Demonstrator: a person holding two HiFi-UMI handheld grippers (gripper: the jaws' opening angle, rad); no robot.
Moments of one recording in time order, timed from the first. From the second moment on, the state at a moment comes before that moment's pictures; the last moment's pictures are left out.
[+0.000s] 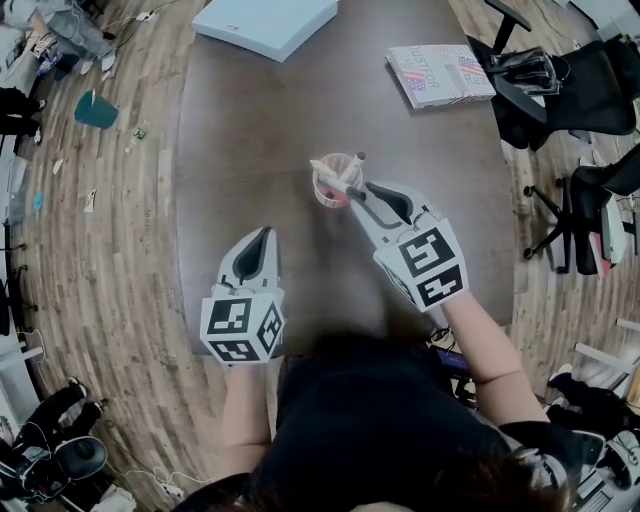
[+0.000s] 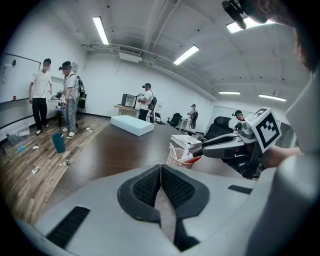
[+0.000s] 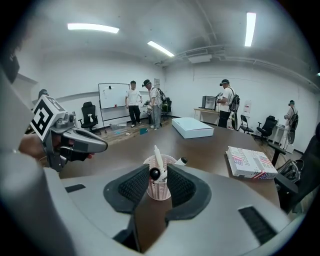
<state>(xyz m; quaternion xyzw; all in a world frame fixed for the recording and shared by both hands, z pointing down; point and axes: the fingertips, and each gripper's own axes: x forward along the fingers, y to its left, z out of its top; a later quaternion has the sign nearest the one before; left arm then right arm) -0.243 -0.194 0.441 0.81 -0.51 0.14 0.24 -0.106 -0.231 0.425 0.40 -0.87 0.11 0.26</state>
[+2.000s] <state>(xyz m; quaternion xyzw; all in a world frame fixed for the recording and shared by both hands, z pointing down) -0.225 -0.167 0.417 0.80 -0.54 0.13 0.22 -0.030 -0.178 0.429 0.48 -0.83 0.20 0.21</state>
